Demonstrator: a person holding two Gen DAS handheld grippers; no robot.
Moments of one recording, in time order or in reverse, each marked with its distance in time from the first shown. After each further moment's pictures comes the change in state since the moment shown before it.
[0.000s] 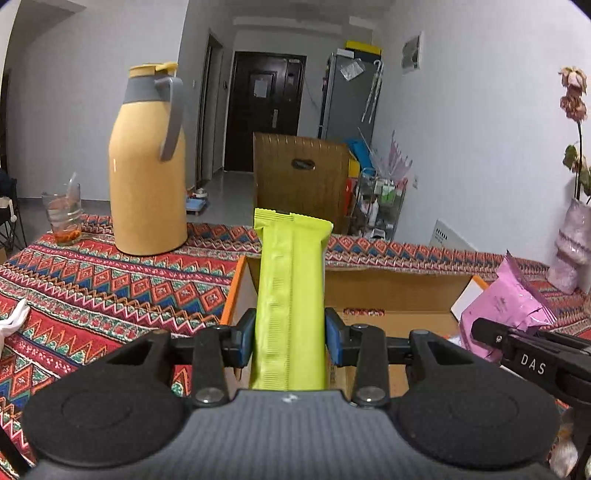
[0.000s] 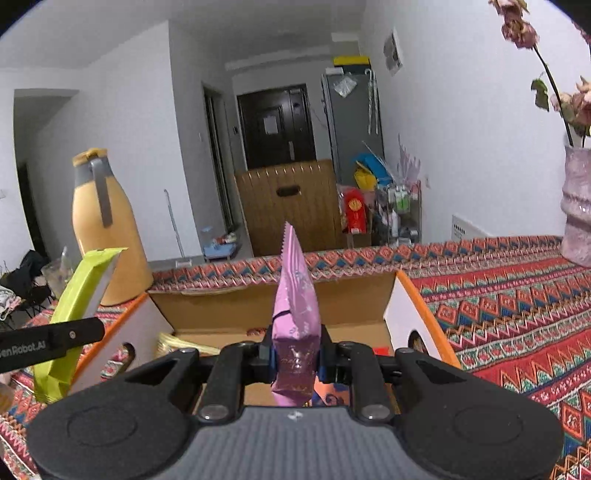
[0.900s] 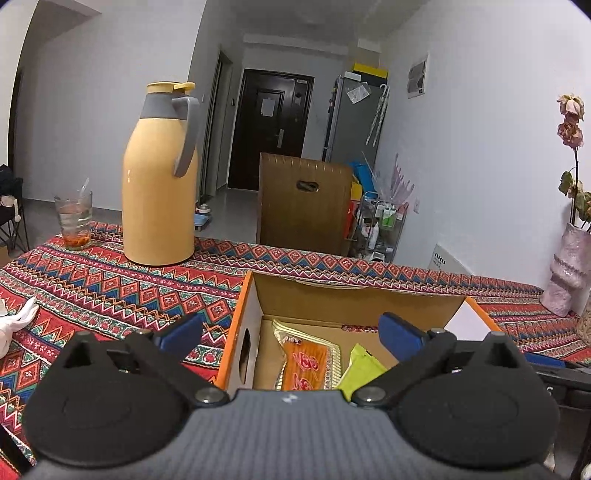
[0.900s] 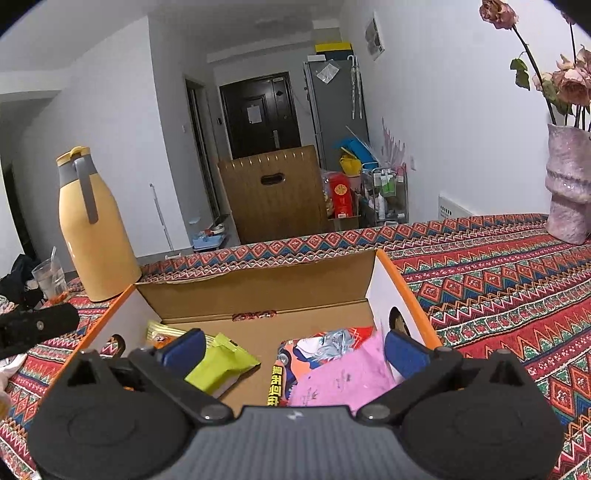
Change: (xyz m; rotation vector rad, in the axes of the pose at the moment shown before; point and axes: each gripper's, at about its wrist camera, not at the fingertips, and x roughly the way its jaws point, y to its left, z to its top) left arm -0.024 0.006 -0.001 -0.050 -0.079 -0.001; right arm -0.007 -0.013 -0.004 0.047 0.033 -0.028
